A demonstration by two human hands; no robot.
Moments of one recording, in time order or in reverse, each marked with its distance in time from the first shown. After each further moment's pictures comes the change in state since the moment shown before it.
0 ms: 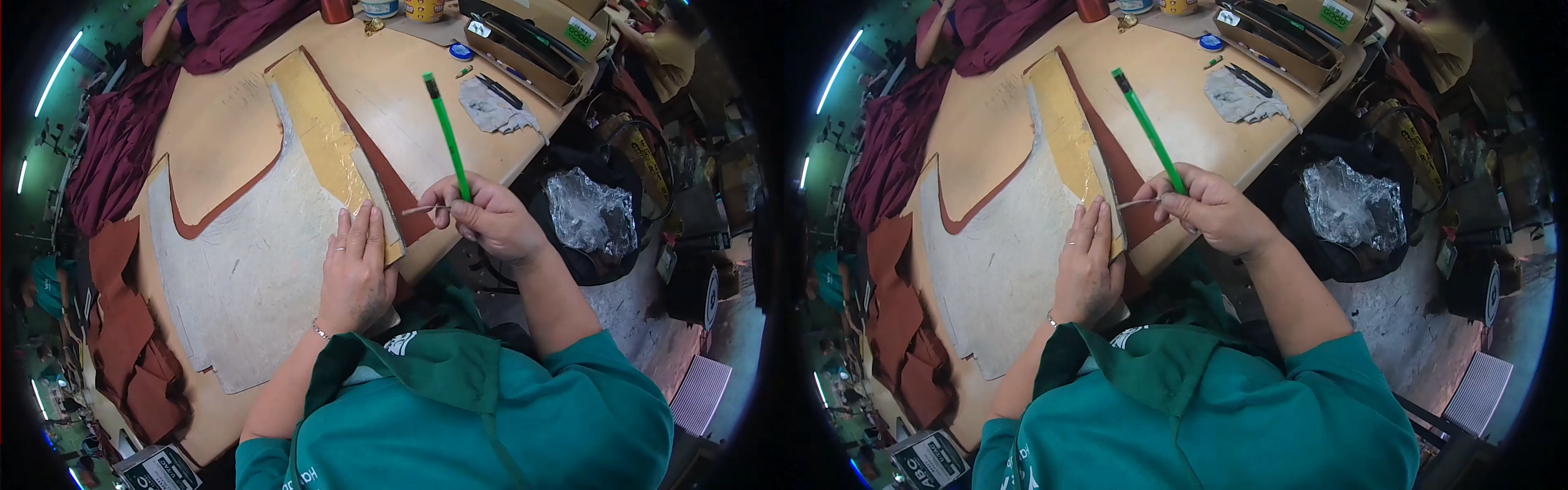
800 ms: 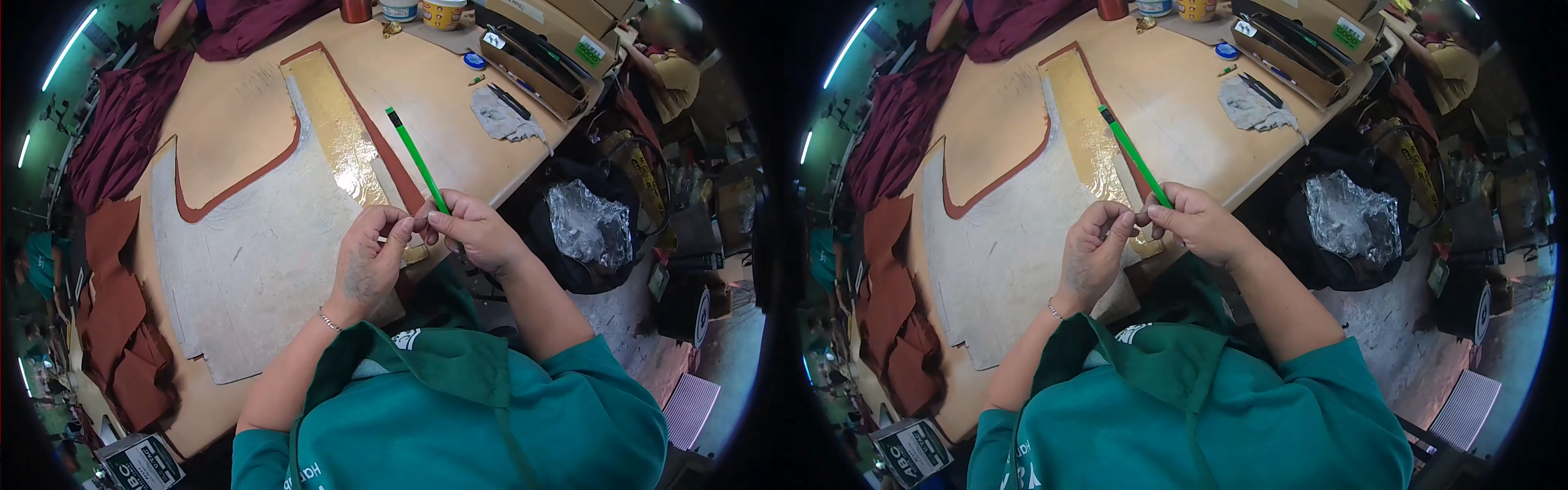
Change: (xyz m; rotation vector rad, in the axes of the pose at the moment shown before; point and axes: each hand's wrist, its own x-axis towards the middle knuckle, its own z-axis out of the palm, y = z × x) left_hand 0.014 0.005 -0.002 -1.119 0.029 -0.388; right_hand 0.009 0.017 0.023 -0.078 0.033 0.138
